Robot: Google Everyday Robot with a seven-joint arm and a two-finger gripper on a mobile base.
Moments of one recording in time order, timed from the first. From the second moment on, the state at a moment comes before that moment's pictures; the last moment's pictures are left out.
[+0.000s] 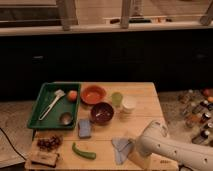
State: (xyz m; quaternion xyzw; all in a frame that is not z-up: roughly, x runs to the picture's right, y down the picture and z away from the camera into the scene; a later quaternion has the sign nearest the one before) arm 0.183 0.343 0.763 -0.30 -0.08 -0.14 0.94
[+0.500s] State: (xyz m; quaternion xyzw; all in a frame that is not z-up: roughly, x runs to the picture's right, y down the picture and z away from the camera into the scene) arm 0.173 0.334 0.761 -0.29 -0.11 -0.14 0.94
